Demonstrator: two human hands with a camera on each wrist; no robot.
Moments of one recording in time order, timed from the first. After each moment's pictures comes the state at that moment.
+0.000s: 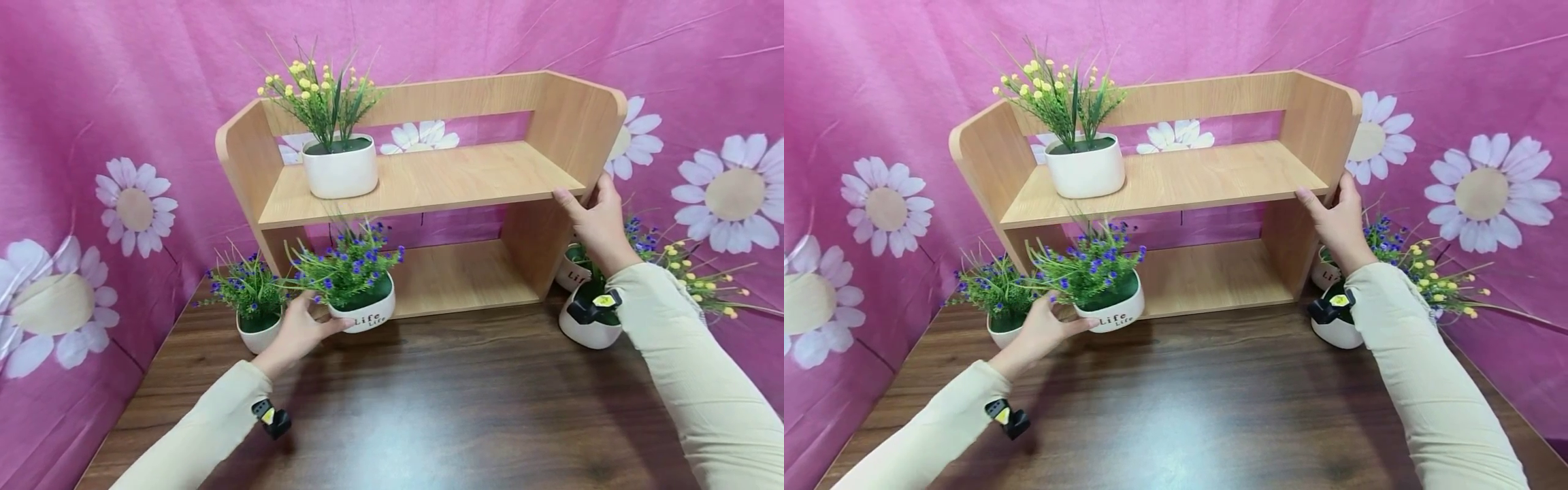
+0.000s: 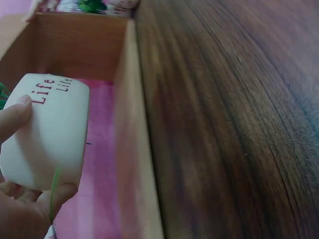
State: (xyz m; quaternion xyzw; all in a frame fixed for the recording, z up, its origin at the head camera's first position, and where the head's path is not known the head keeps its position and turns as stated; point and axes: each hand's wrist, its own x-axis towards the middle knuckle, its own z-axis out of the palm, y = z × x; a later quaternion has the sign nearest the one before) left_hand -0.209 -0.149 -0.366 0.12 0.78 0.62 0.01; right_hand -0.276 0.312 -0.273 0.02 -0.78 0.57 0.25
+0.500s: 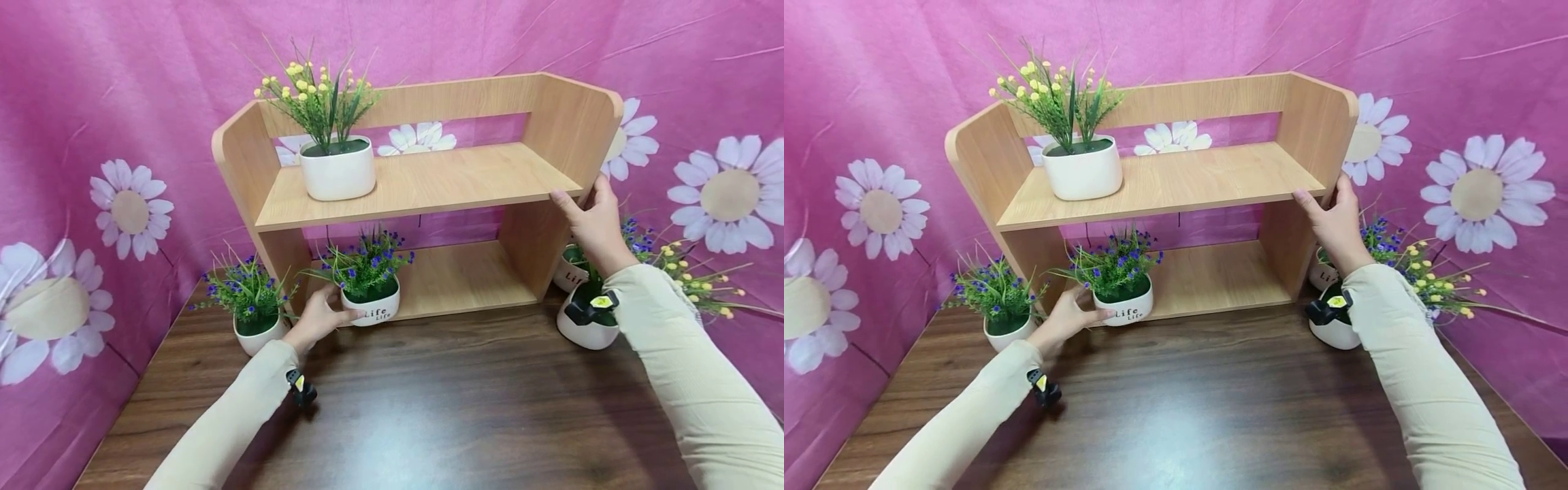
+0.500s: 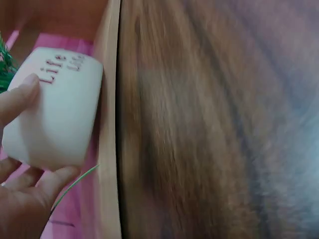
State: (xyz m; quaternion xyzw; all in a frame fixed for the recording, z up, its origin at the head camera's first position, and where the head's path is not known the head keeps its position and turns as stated) left_hand -0.254 -0.133 -0.389 0.13 0.82 0.56 0.01; right_hand -0.276 0.312 -0.273 0.01 -0.78 0.57 0.25
